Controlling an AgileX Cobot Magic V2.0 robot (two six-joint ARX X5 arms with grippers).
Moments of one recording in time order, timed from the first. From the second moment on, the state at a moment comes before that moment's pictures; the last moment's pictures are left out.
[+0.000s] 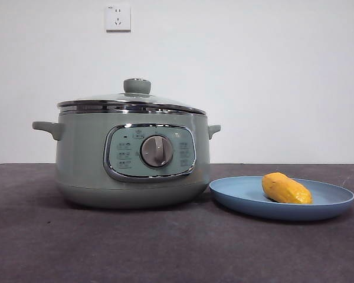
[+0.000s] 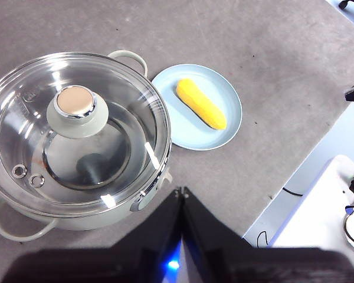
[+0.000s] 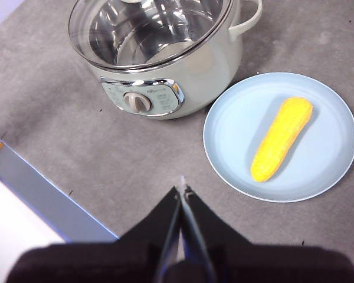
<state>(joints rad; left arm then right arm) -0.45 1.38 1.90 -1.34 0.34 0.10 0.29 0.79 1.04 -0.98 -0.39 -0.06</state>
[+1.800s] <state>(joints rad) 0.07 0.40 0.46 -0.22 0.26 0.26 0.29 0.79 1.04 -0.98 -0.39 -0.06</state>
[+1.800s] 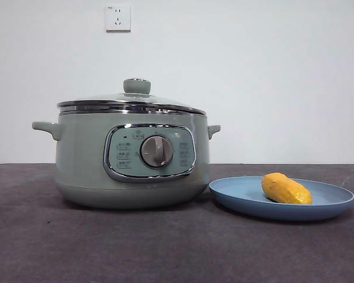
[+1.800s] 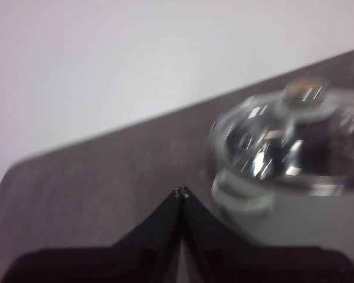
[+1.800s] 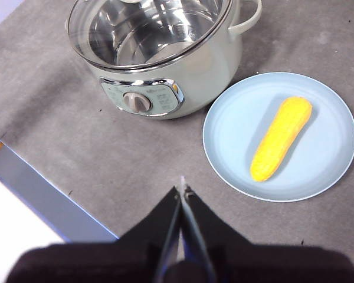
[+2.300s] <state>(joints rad) 0.07 0.11 0.03 -0.14 0.14 0.16 0.29 0.79 1.04 -0.98 -0.39 -0.06</state>
